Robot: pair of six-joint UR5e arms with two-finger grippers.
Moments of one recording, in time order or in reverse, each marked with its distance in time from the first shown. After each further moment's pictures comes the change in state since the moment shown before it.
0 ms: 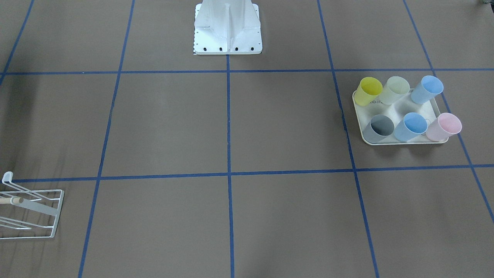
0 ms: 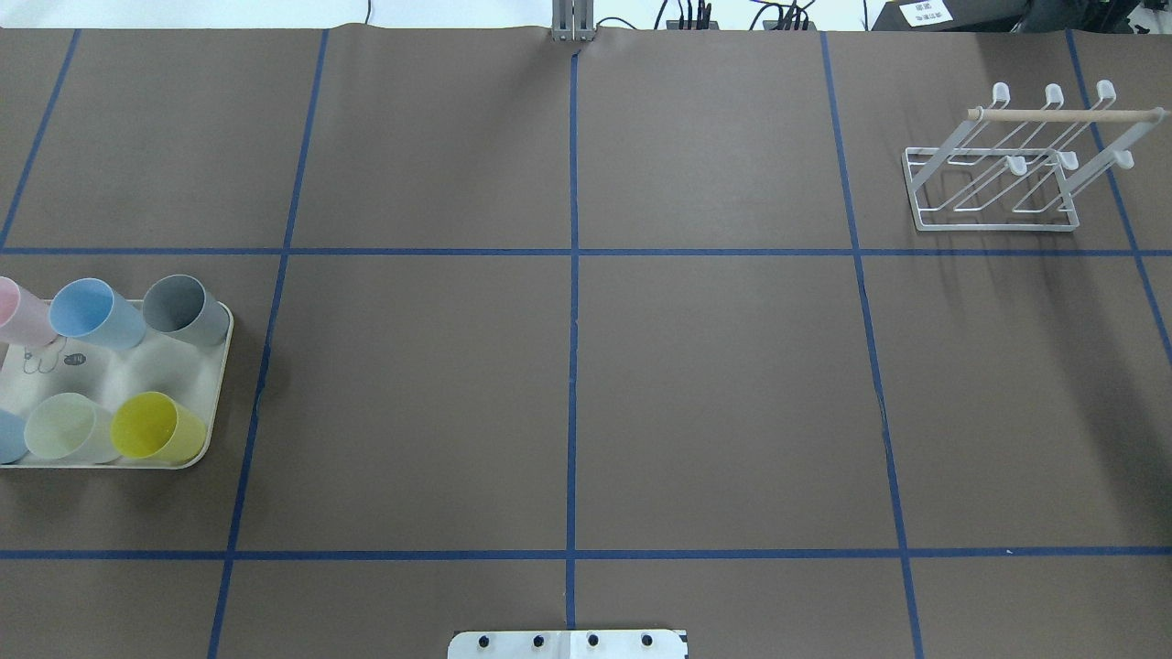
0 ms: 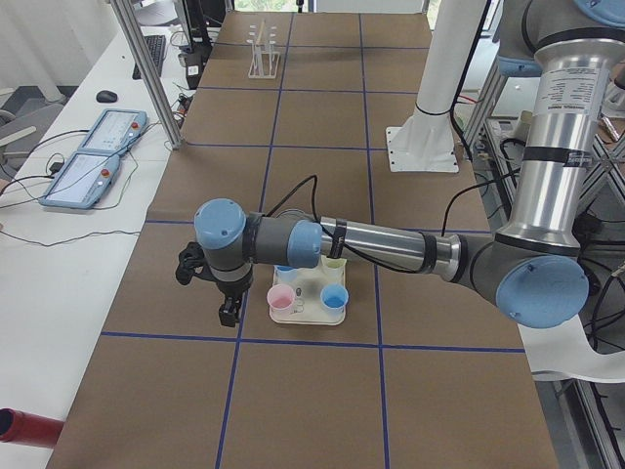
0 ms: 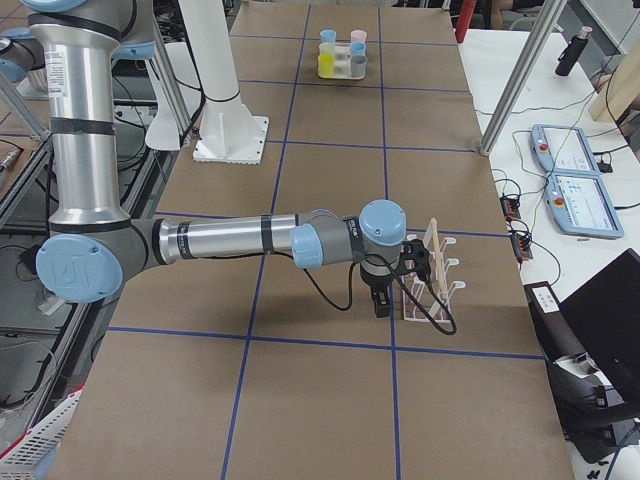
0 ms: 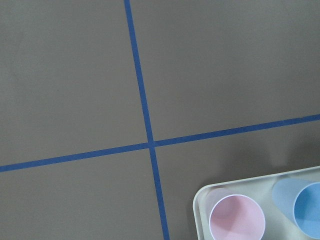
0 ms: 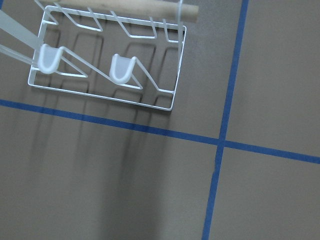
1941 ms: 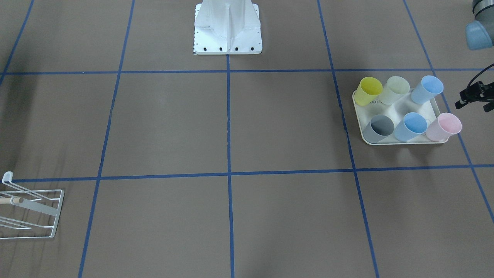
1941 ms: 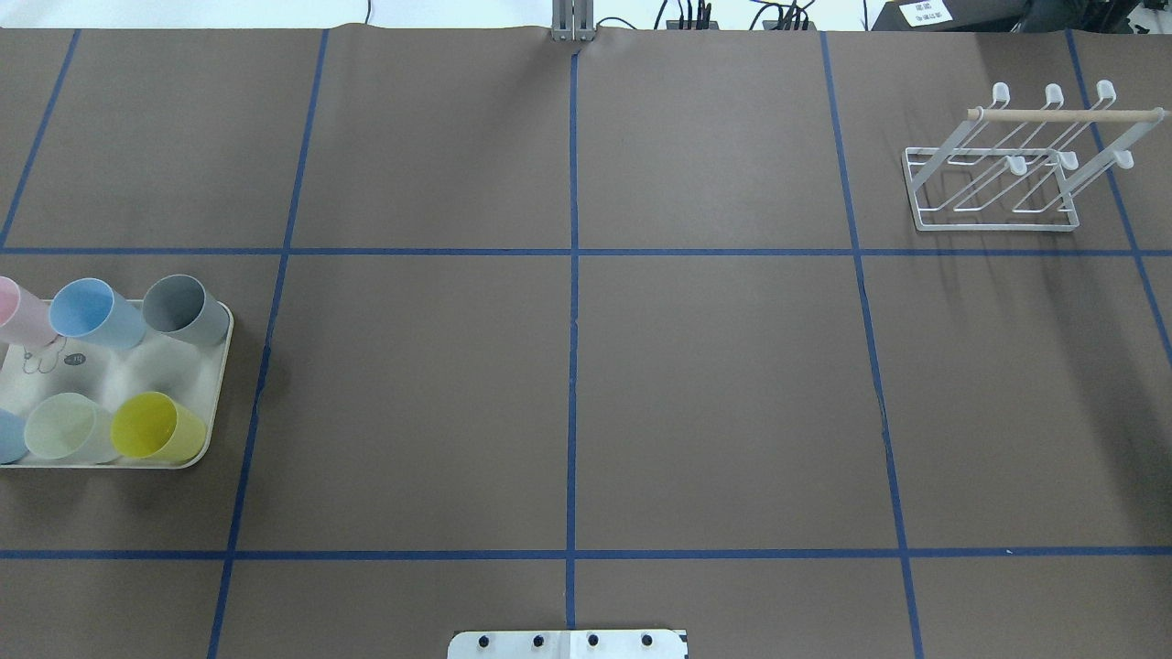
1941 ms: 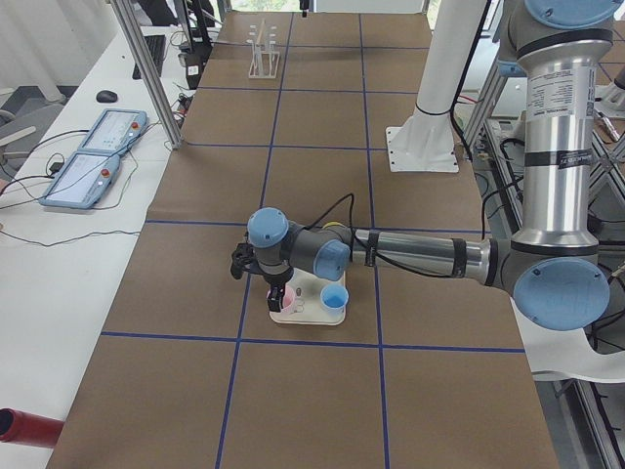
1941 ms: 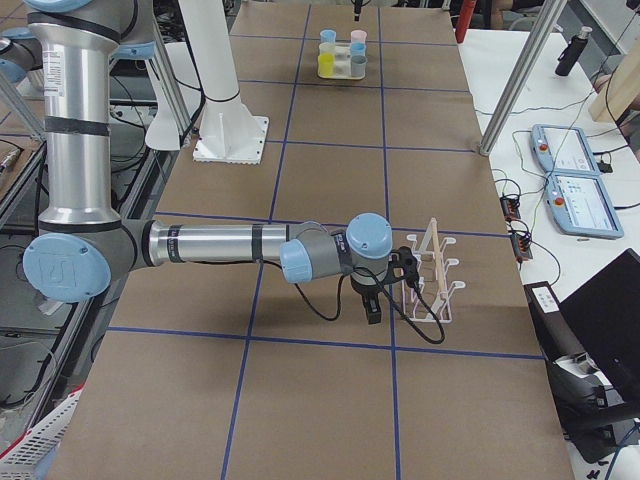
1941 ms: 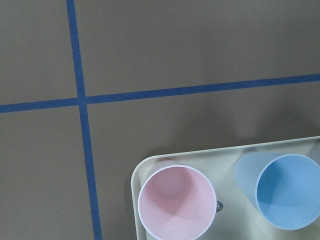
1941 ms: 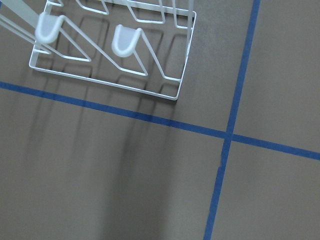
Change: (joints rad) left arm 0.301 0.214 -0.088 -0.309 0.005 -0.352; right arm -0.023 -0.050 -0.015 0.115 0.014 0.005
